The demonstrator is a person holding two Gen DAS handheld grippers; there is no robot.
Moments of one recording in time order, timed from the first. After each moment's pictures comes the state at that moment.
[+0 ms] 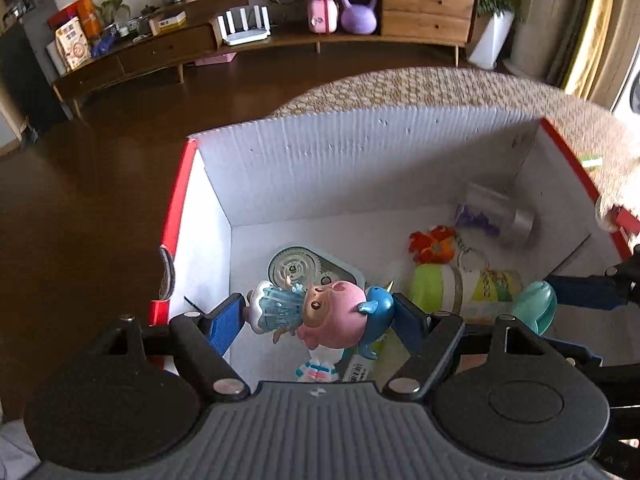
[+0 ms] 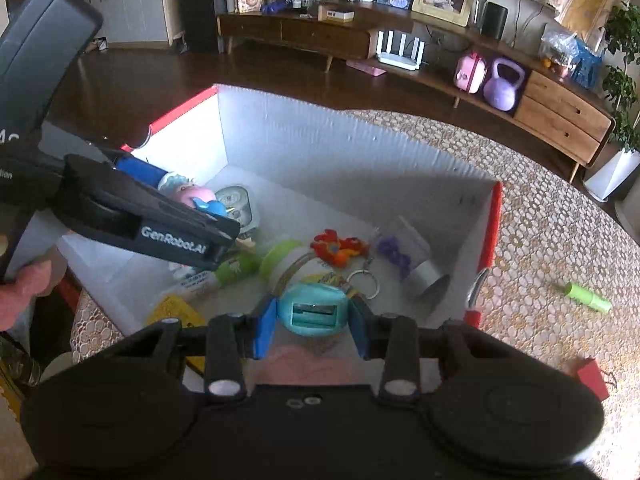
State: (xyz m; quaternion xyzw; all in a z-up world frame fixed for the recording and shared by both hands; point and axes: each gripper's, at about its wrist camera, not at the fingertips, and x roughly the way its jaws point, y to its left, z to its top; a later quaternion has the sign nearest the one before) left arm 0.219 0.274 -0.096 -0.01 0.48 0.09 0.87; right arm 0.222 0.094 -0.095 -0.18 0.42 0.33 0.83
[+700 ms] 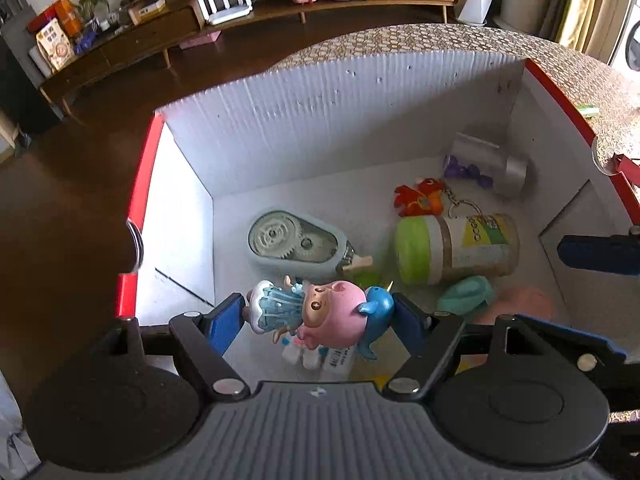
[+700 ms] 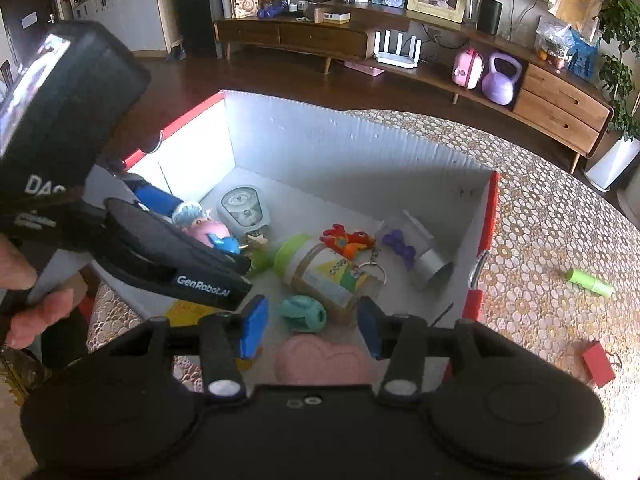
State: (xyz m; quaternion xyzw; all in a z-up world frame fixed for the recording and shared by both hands) left arm 0.220 0.260 -0.105 0.02 0.52 0.08 0.85; right arm 0.210 0.085 -0.084 -0.15 0.42 0.33 0.83
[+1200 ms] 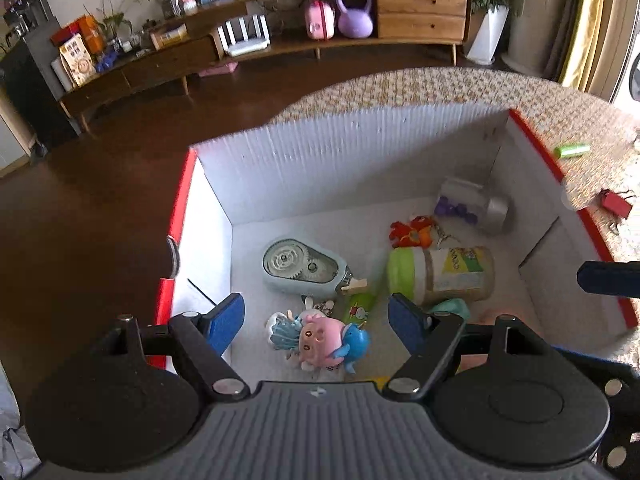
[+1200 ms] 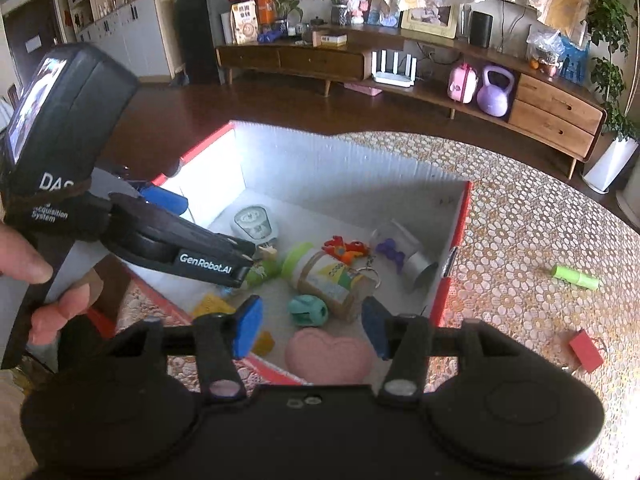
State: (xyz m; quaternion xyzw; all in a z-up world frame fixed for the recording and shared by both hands) left arm 0.196 0.250 -0.068 0.01 0.47 0.10 0.88; right arm 0.187 0.054 -0.052 -0.12 0.39 0.35 0.84
